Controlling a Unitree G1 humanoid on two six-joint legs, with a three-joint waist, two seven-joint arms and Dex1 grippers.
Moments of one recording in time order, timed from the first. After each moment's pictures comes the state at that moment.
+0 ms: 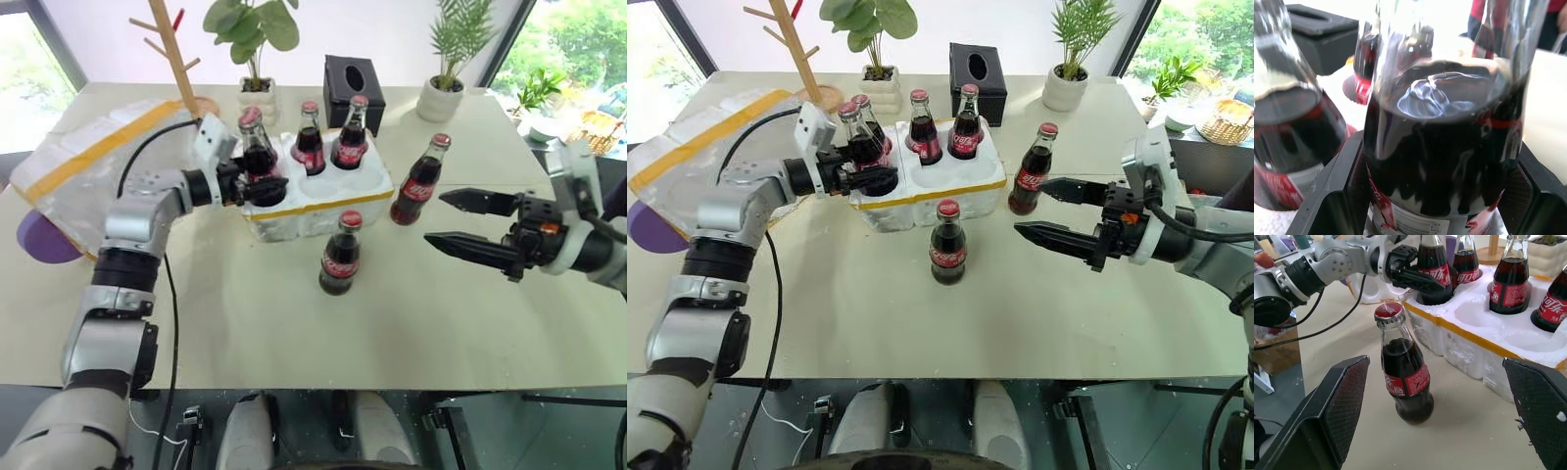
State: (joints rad) left arm -0.87 0.51 -0.05 0.48 -0.33 0.35 -0.98; right arm -0.30 -0.97 -0.40 -0.43 1.03 0.91 0.86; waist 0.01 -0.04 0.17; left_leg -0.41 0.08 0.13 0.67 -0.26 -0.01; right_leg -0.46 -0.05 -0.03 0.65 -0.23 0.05
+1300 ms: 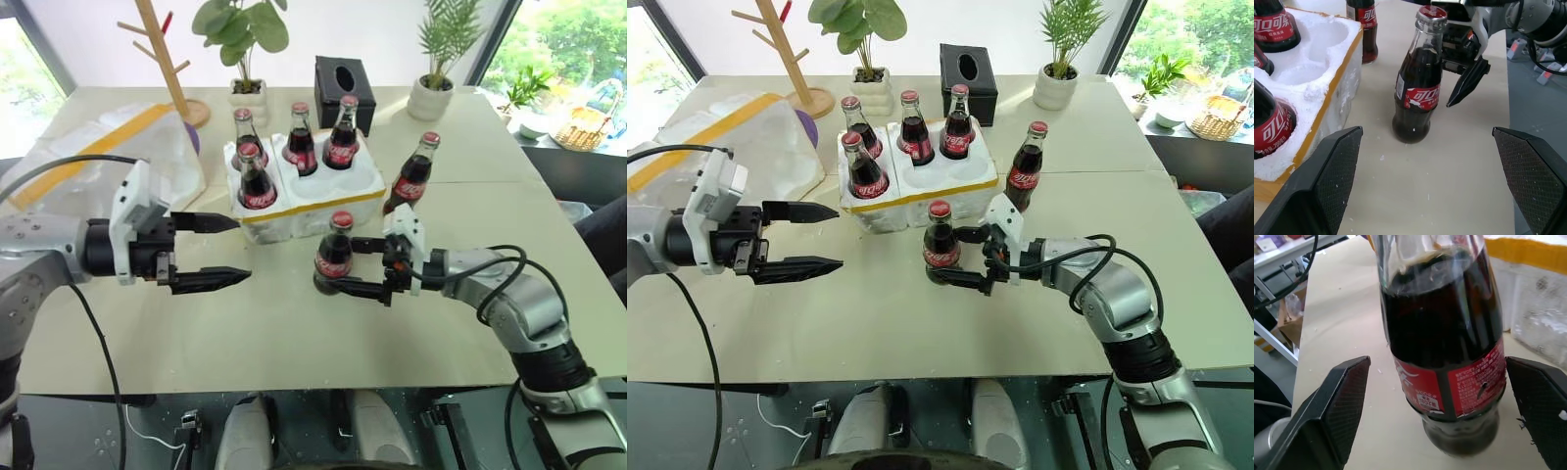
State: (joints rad) left arm -0.32 0.99 0.28 -0.45 -0.84 0.87 -1.10; right arm -0.43 -0.55 0.17 -0.22 0.55 0.67 0.87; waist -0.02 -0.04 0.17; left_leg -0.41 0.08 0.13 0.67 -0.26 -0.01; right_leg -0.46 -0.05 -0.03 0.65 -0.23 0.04
